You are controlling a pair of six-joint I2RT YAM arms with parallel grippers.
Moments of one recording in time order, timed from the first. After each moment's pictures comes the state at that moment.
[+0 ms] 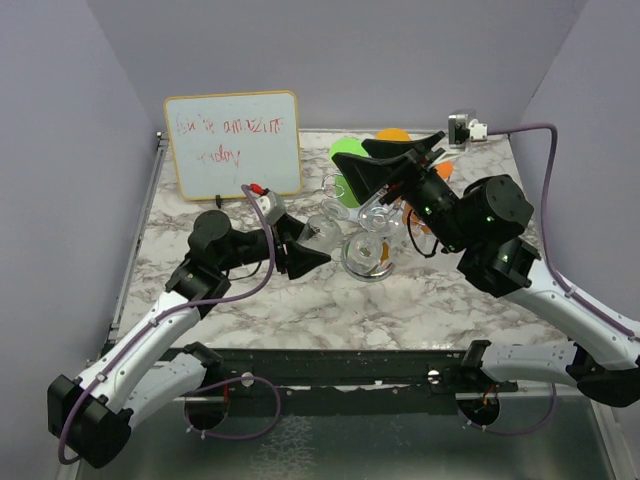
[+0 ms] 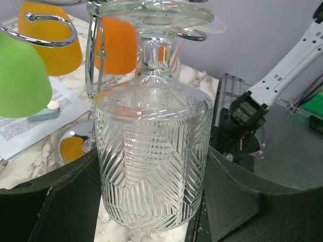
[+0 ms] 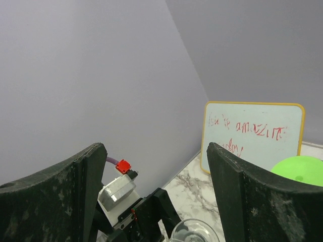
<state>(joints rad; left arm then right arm) -0.52 0.87 0.72 0.18 0.76 -0.28 0.99 1.12 1.37 0.14 0.21 0.36</state>
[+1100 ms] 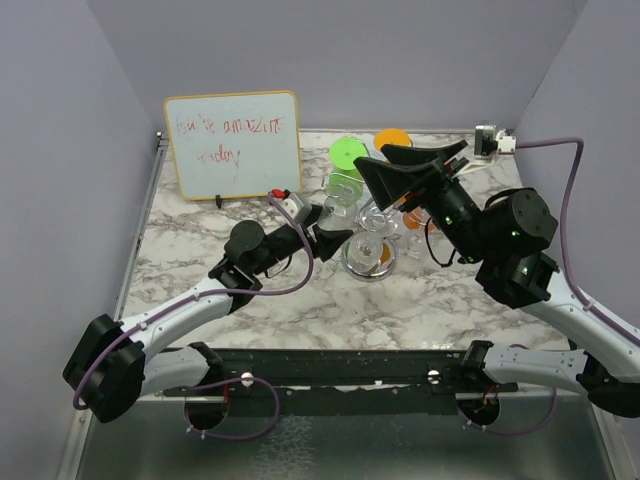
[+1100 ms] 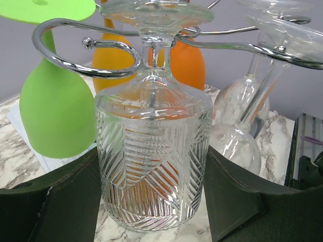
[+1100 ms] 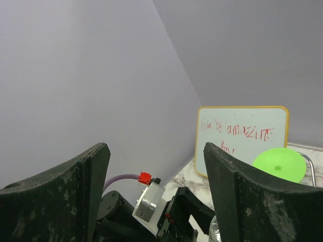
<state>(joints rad) -0.71 1.11 0.61 0.67 0.30 -0.16 0.99 1.00 1.29 0.13 0.25 0.34</state>
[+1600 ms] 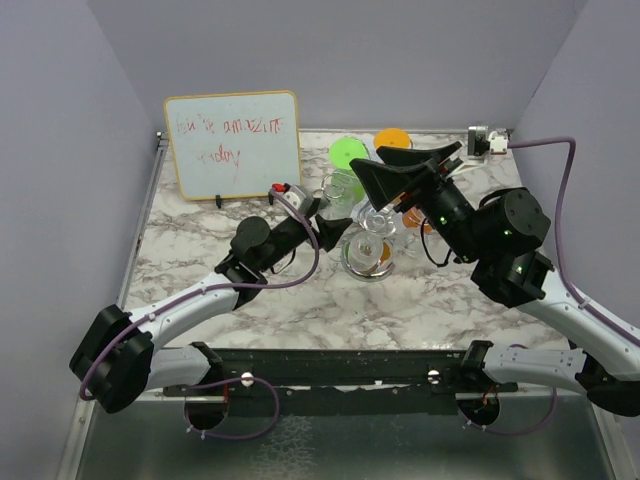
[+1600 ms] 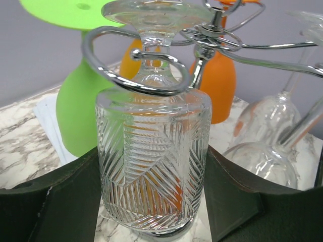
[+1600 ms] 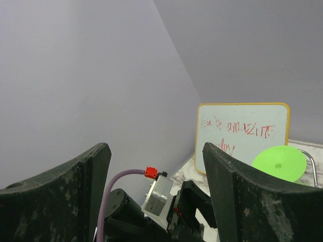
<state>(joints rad) -0.72 1.20 0.65 0.70 0.20 -0.16 0.99 1.02 1.28 0.14 0.25 0.35</state>
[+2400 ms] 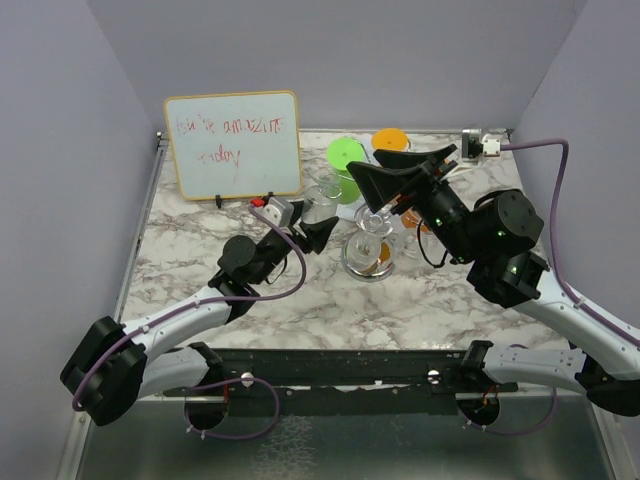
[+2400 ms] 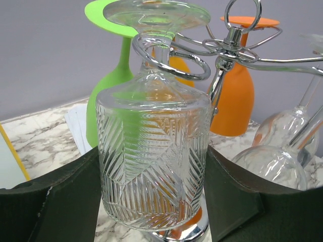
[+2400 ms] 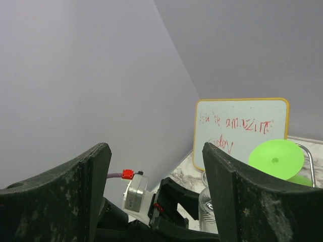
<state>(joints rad) -0.72 1.12 0.52 0.86 0.03 -0.17 0.99 1.02 1.25 0.16 0.25 0.35</state>
